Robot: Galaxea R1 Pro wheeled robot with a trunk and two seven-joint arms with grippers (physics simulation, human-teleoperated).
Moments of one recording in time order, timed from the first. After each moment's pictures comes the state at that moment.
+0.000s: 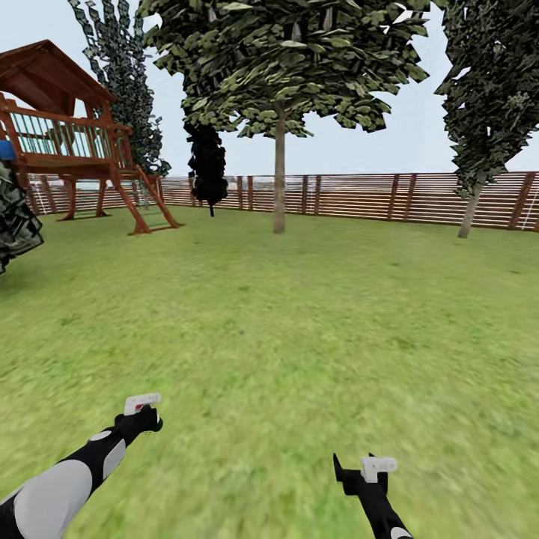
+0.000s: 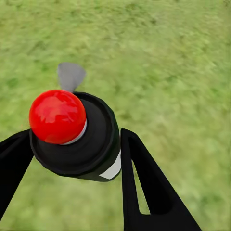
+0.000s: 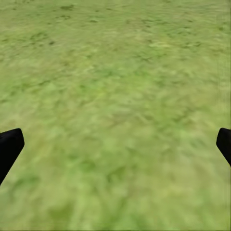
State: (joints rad) left arm -0.78 0.17 0.74 -0.11 -0.55 -0.16 -0.20; right arm -0.52 0.01 -0.28 -0.04 0.25 -0.68 0.05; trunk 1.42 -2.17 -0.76
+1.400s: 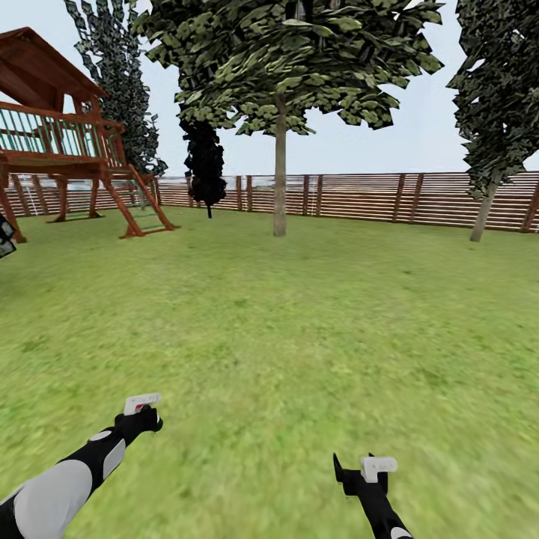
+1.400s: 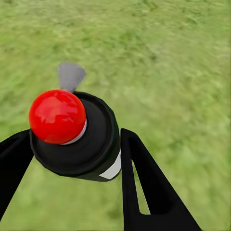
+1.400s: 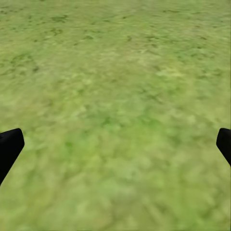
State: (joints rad) left arm -0.78 0.17 0.74 -0.11 -0.55 -0.16 -0.20; right arm -0.52 0.01 -0.28 -0.04 0.25 -0.68 0.05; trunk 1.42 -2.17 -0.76
